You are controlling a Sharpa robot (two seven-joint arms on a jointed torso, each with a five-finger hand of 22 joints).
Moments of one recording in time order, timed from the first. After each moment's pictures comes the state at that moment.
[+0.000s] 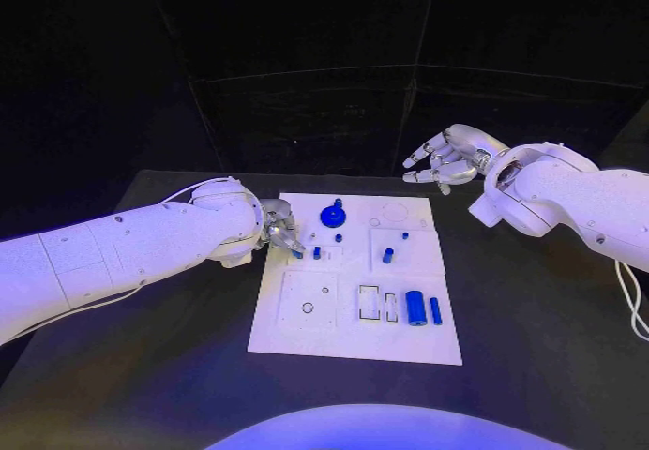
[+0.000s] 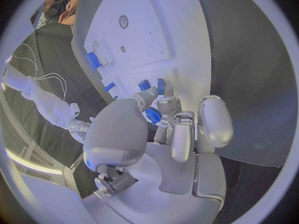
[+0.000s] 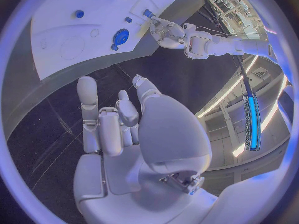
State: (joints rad) left arm 1.21 -0.69 -0.05 1.38 -1.16 0.12 -0.51; left_hand 1.18 -0.06 0.54 0.05 0.06 0.89 0.06 0.62 0.56 1.27 -0.02 1.10 0.89 1.47 -0.08 1.56 1.31 0.08 1.45 0.03 1.25 1.16; right arm 1.30 -0.82 -0.02 1.40 -0.98 -0.25 -0.04; right_hand 1.36 -0.06 0.07 0.09 0.36 0.92 0.15 0.17 0.07 1.32 0.06 1.18 1.17 1.47 -0.01 1.41 1.28 0.16 1.11 0.09 1.13 0.61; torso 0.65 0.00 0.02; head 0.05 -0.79
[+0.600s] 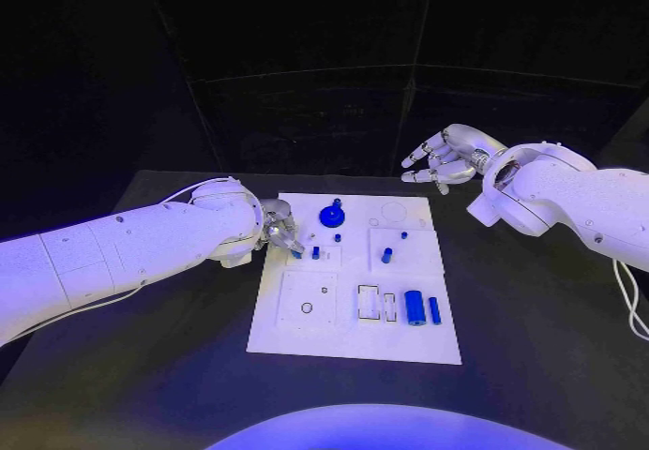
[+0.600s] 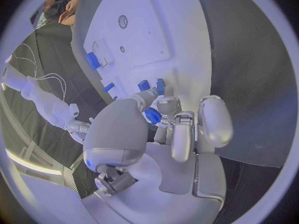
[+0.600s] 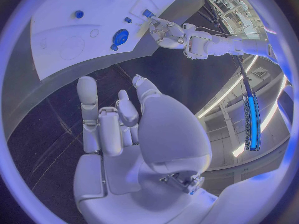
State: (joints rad) left arm 1.21 -0.68 -0.05 1.37 -1.16 0.12 -0.51; left_hand 1.18 -0.06 0.55 0.06 0.06 0.89 0.06 0.62 0.56 1.27 -0.02 1.10 0.89 1.47 -0.08 1.56 1.31 0.08 1.45 0.03 1.25 1.16; right arm 1.30 -0.82 -0.02 1.40 -0.98 -0.25 -0.04; right_hand 1.36 -0.06 0.07 0.09 0.36 0.92 0.15 0.17 0.07 1.32 0.06 1.18 1.17 1.47 -0.01 1.41 1.28 0.16 1.11 0.09 1.13 0.61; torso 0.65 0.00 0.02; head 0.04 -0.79
